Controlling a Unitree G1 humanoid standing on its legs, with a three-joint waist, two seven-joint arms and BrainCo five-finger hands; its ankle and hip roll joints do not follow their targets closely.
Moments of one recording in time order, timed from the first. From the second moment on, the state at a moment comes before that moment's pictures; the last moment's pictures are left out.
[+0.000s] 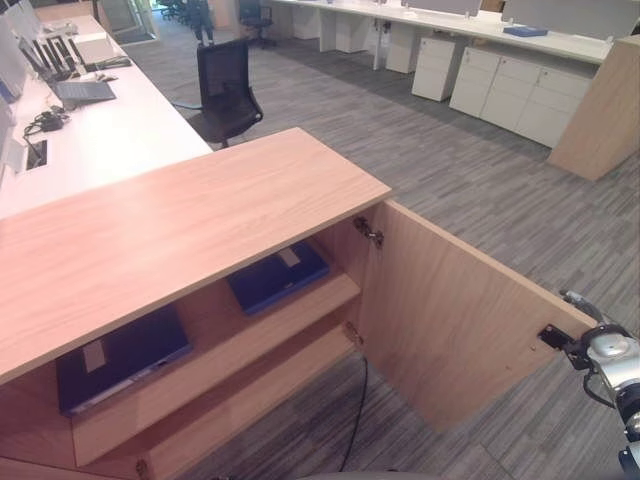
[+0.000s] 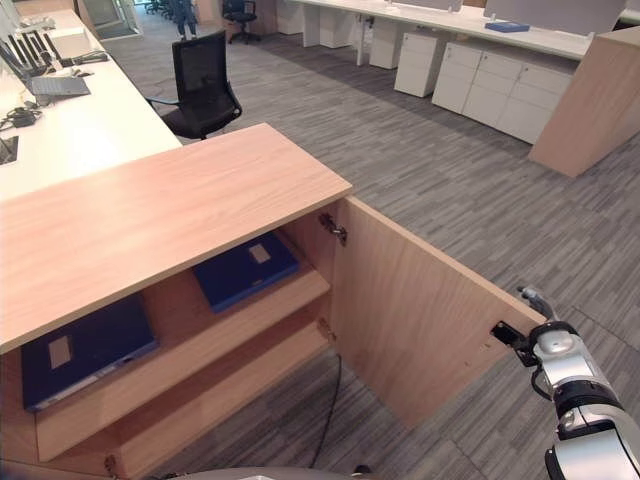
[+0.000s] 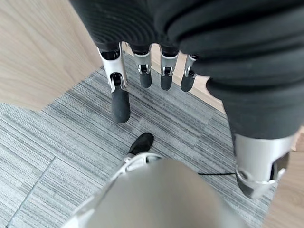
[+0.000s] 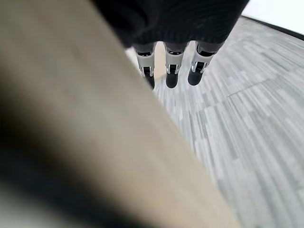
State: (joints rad) left arm -0.04 0.24 -0.31 1.37 0.06 0.04 -0.03; right arm -0.35 -0.87 0.31 0.94 0.08 0.04 0.06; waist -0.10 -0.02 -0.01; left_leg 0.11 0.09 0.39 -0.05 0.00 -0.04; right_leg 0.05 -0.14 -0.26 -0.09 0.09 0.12
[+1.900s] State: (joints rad) left arm 0.01 0.23 -0.33 1.33 -0.06 -0.01 0.01; right arm -0.11 -0.21 0.29 1.46 0.08 0.07 0.06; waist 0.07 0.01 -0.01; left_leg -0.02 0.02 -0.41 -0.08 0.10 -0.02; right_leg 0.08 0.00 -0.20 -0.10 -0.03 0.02
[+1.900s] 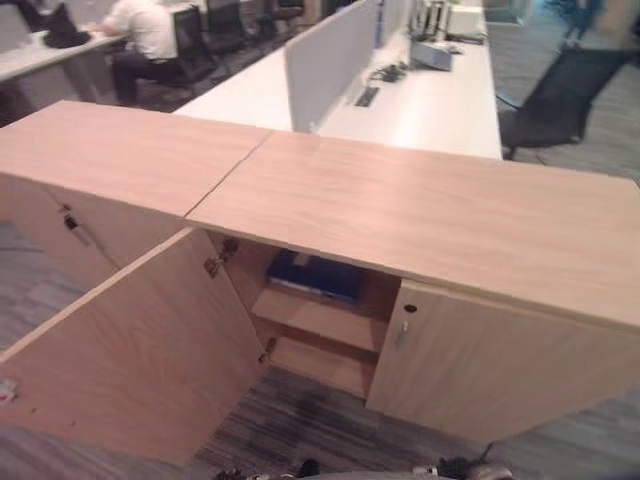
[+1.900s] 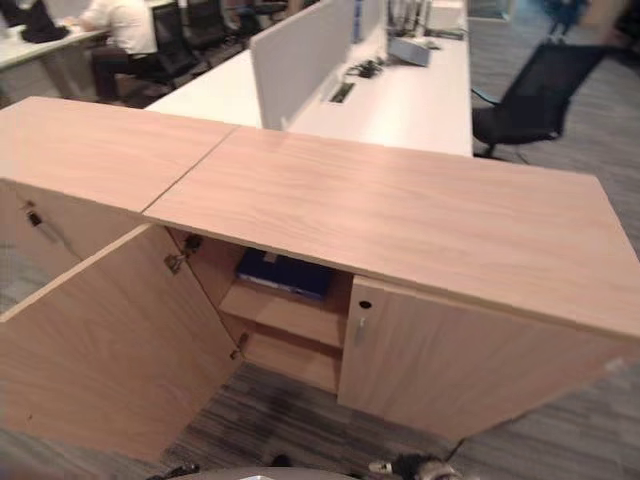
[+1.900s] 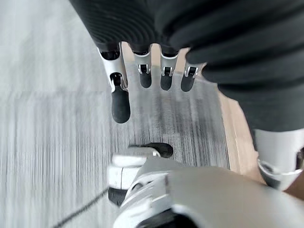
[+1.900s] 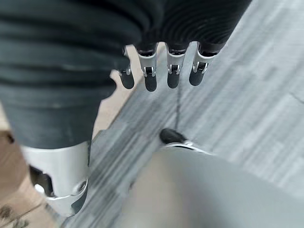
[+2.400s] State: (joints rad) left arm -0.01 0.27 -0.14 1.13 -0.35 -0.01 0.03; right arm -0.14 -0.23 0.31 1.41 0.14 0.03 0.03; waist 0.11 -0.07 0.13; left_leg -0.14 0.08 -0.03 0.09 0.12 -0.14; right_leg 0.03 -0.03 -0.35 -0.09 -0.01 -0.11
